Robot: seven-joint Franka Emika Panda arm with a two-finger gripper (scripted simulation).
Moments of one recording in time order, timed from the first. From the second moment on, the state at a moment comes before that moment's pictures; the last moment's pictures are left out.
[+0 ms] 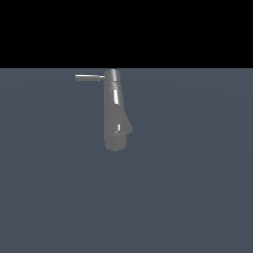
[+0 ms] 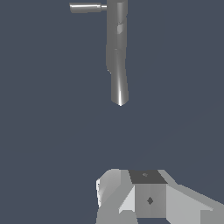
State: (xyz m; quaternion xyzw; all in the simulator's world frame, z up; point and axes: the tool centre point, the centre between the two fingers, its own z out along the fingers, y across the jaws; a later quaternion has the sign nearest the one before) arm -0.252 0.020 0.491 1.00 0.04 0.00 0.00
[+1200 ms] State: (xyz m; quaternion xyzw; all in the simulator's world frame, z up) arm -0.233 0.028 0.486 1.00 0.00 -0.01 0.00
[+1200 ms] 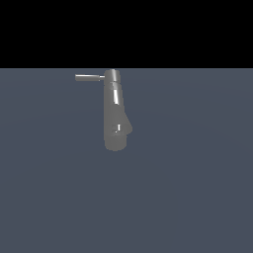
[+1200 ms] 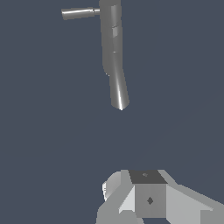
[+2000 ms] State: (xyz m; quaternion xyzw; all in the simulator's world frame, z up) arm -0.161 0.041 0.476 0.99 -0.14 -0.01 0.03
